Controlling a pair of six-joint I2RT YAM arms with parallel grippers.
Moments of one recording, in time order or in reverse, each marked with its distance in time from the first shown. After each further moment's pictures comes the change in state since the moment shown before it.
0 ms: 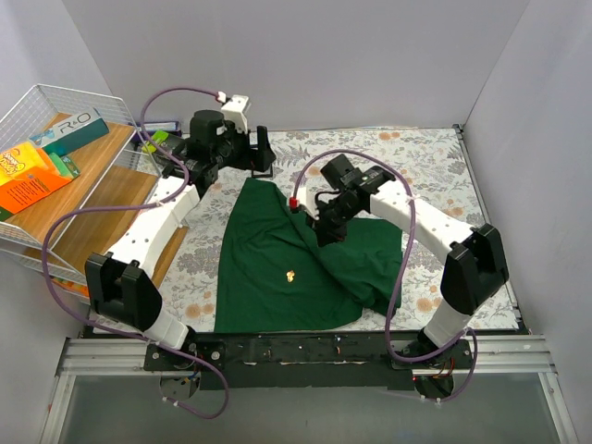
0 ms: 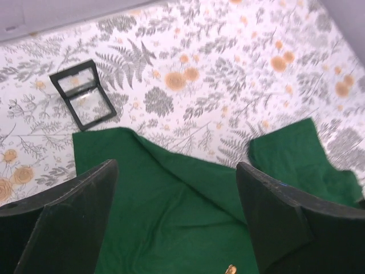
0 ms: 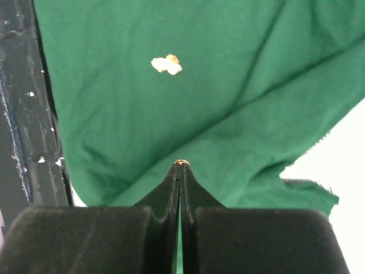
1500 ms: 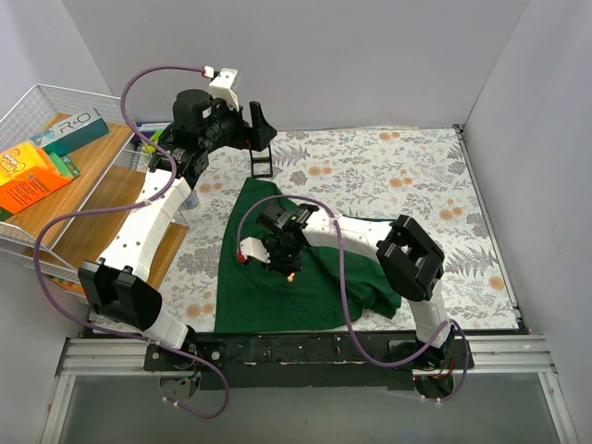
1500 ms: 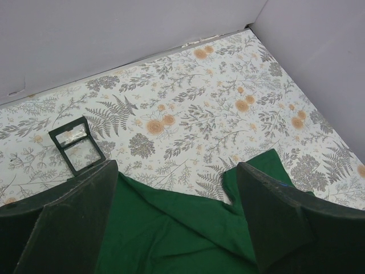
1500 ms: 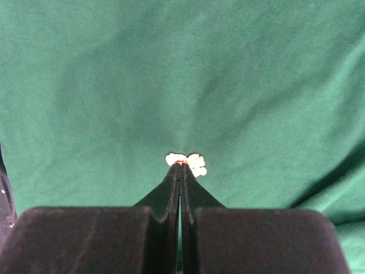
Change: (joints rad) left arm 0.045 0.001 0.190 0.006 0.100 -0.062; right arm 0.360 0.335 0.080 0.159 0.240 0.031
